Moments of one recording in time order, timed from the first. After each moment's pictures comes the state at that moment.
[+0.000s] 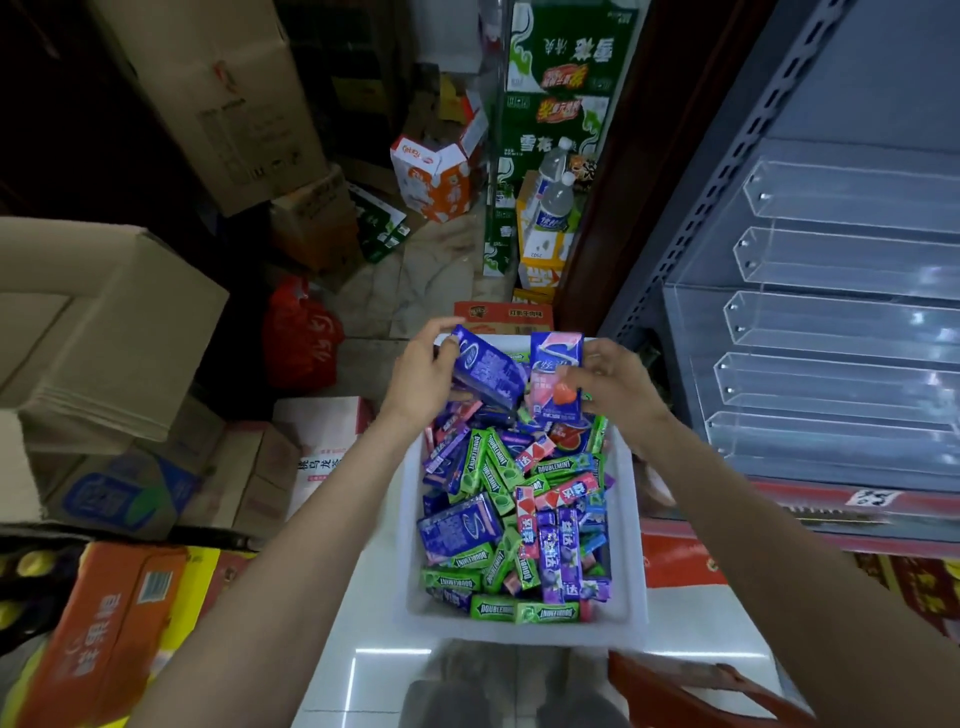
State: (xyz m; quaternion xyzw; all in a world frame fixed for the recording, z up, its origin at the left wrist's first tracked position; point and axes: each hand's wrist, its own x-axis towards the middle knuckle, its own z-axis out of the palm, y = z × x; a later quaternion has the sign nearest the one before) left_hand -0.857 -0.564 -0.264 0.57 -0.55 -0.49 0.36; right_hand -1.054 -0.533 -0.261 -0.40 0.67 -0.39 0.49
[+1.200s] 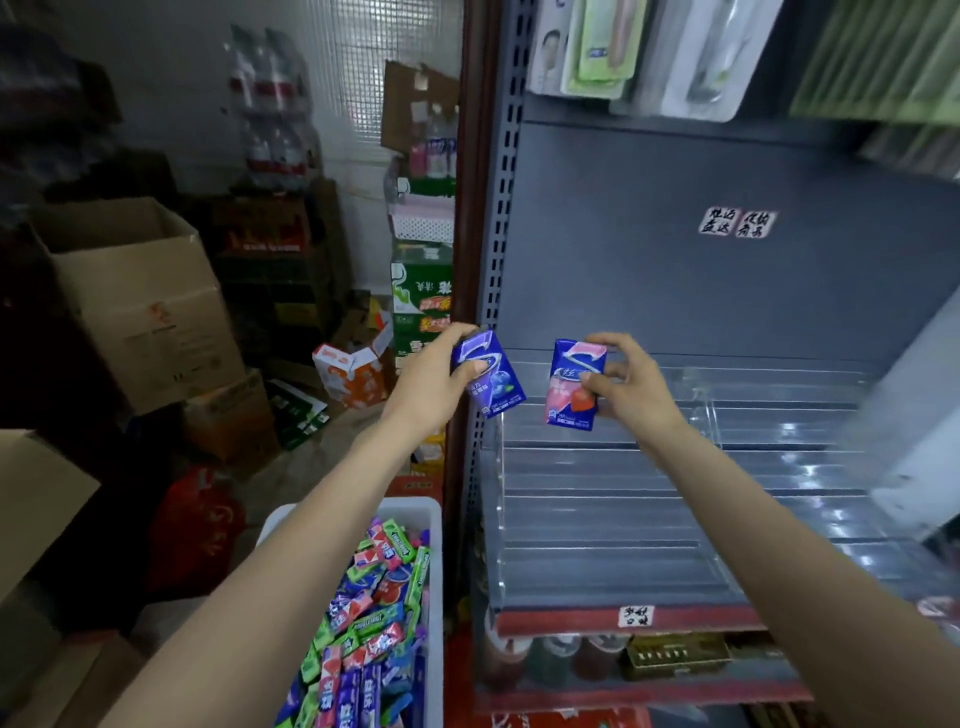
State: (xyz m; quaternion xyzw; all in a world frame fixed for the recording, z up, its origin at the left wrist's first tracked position) left_hand -1.071 -0.539 -0.070 0.44 -0.77 -0.26 0.37; right_hand -1.279 -0.487 -0.071 -0.48 0.62 -0.52 0.32
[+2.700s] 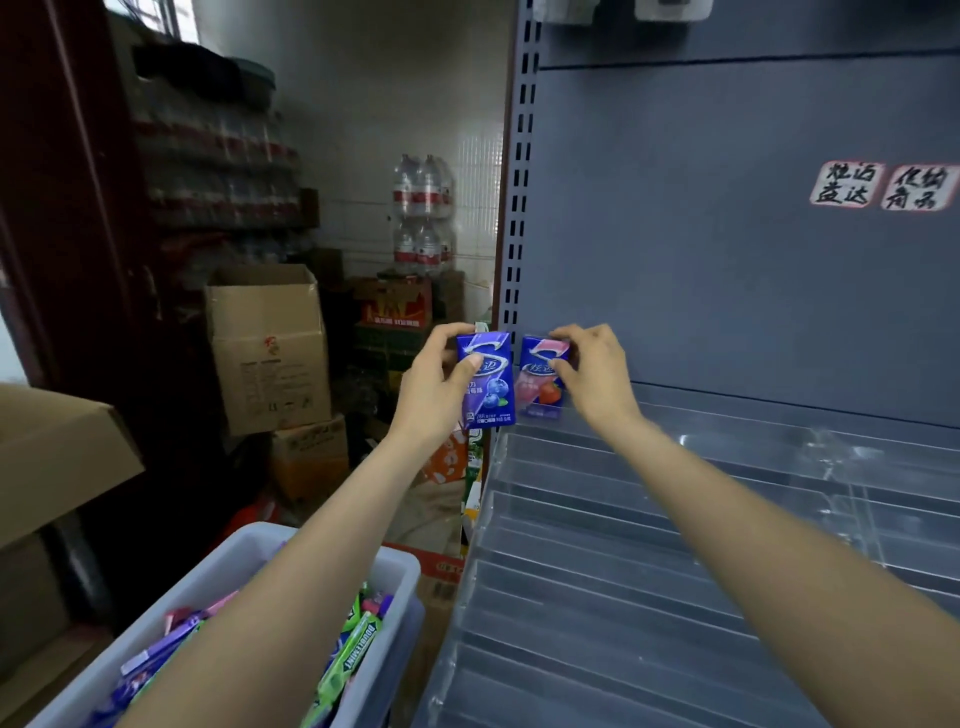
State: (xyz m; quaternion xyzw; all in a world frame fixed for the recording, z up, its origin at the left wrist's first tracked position) left_hand -1.155 -0.597 -0.172 0.48 -0.61 -0.24 0.59; right_hand -1.326 -0.654 -0.164 -0.72 0.54 -0.44 0.03
